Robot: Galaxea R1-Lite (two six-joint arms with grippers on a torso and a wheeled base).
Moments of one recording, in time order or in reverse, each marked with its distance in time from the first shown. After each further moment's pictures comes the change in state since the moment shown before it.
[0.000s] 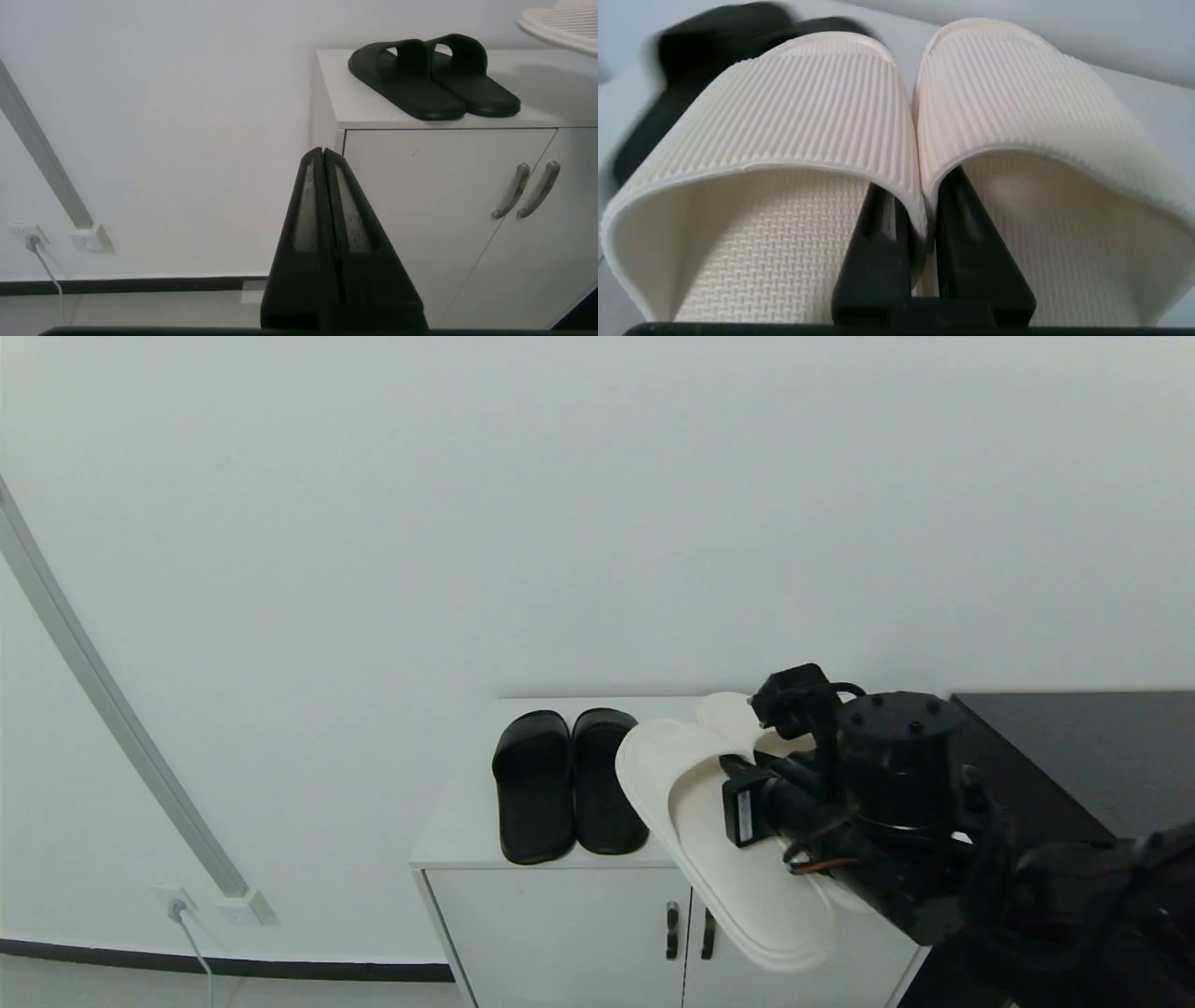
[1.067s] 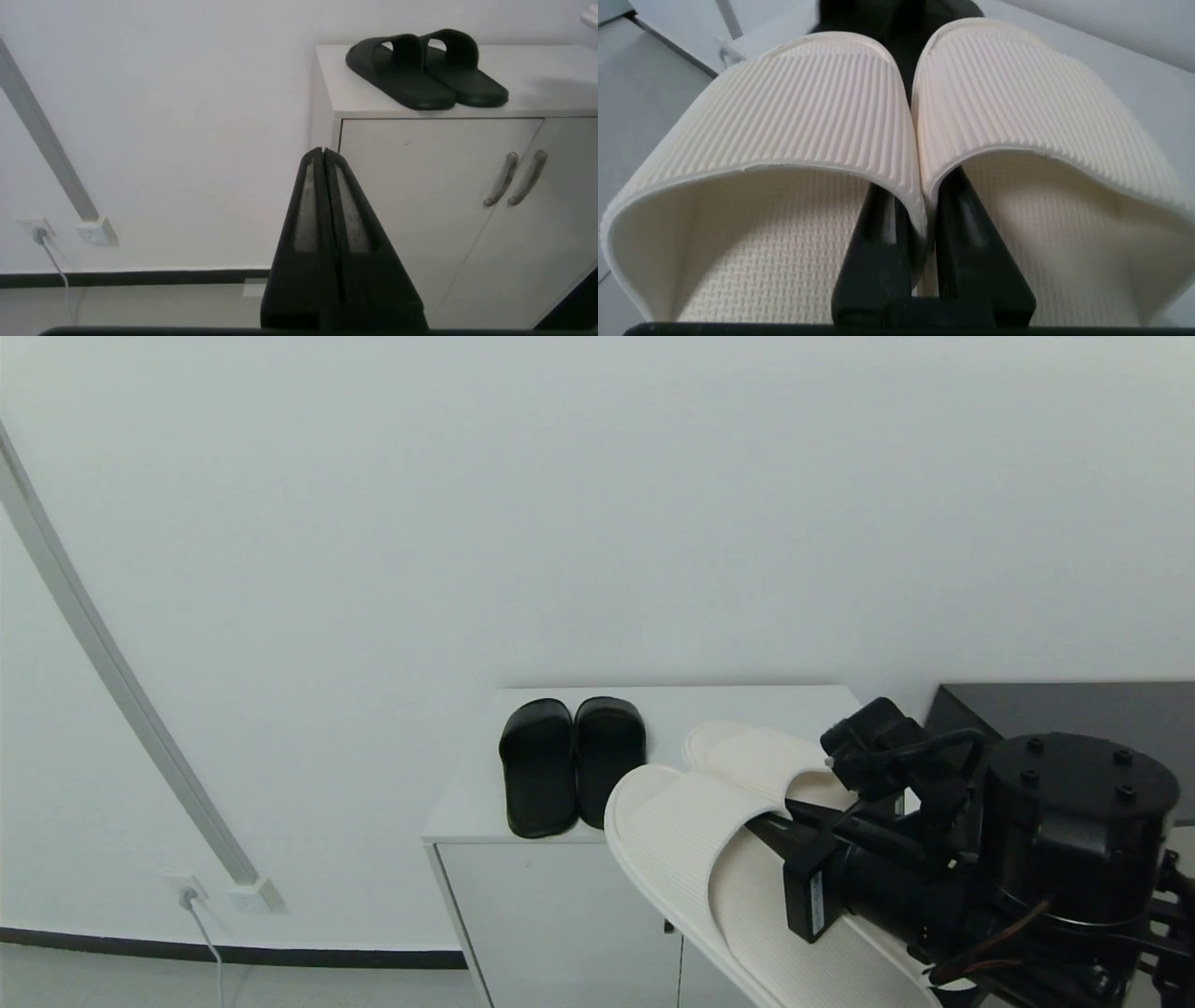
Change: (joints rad) left arm 0.000 0.000 0.000 0.000 0.000 0.000; right arm 0.066 -0.201 0.200 -0.009 0.154 -0.039
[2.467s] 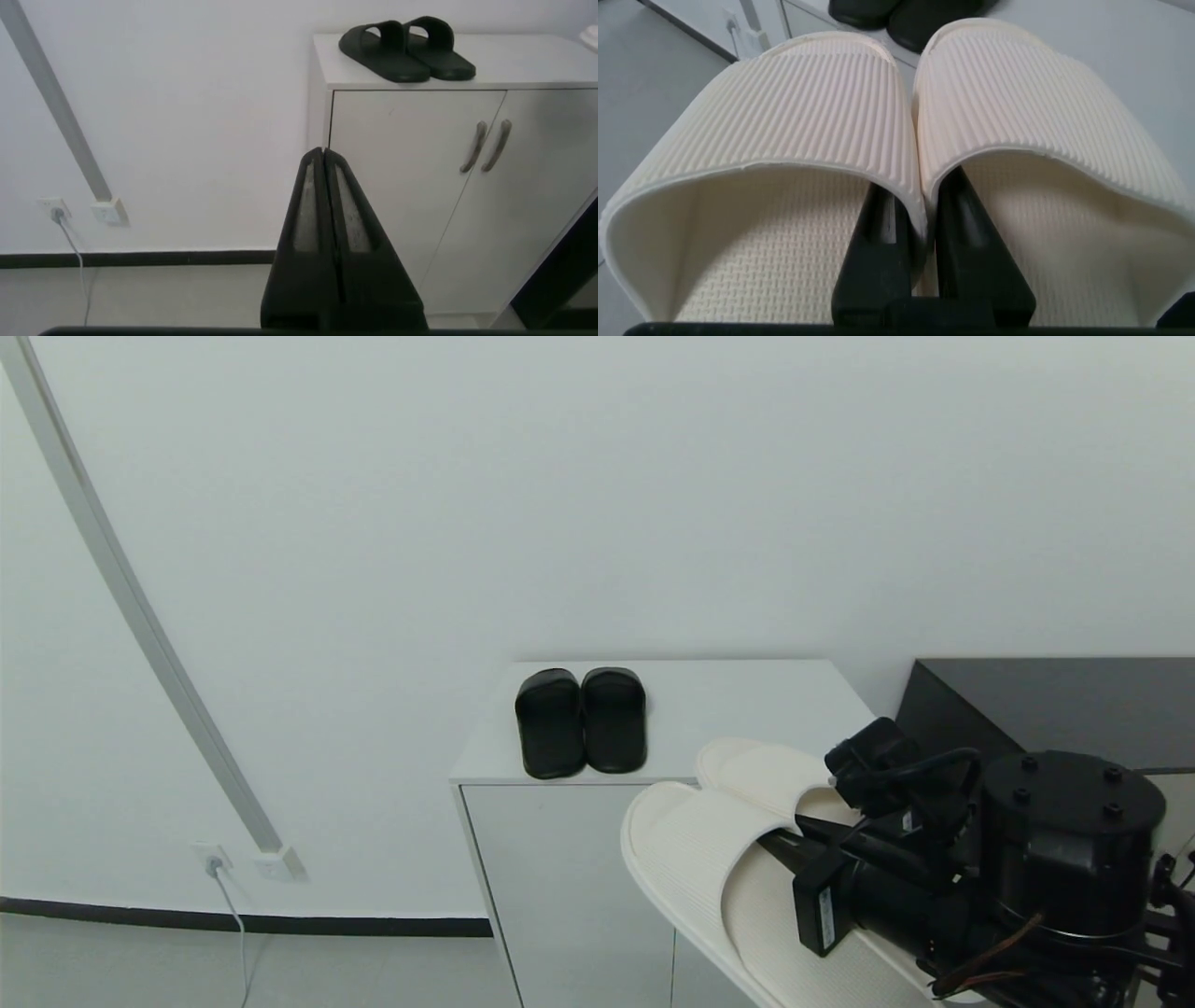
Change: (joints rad) left arm 0.000 0.000 0.000 0.000 0.000 0.005; right arm -0.022 0.004 0.043 -0.003 0.000 0.000
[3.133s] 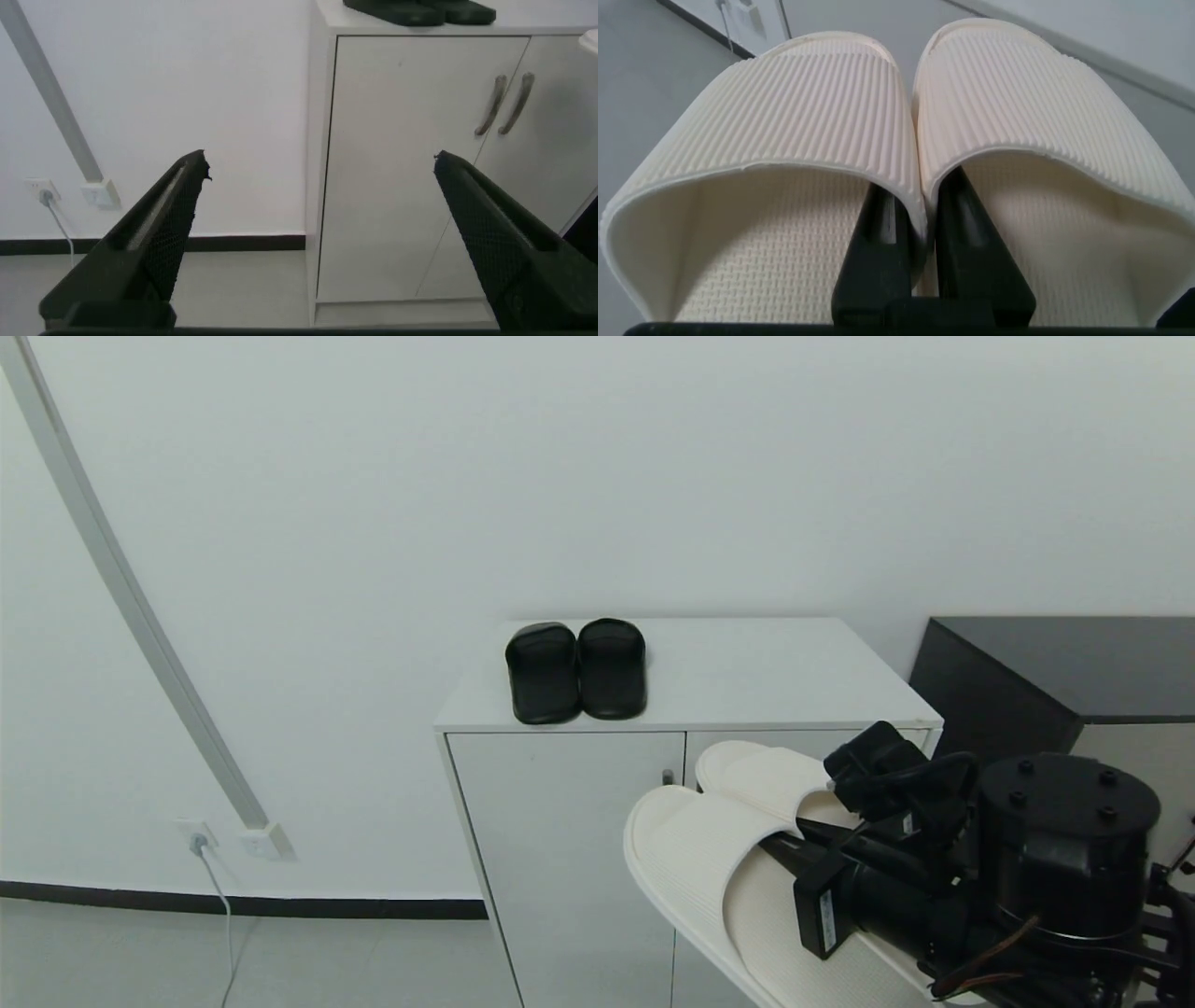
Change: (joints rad) left arm 0.000 0.000 0.000 0.000 -0.001 0.000; right arm 0.000 0.003 0.007 0.000 0.000 -0.006
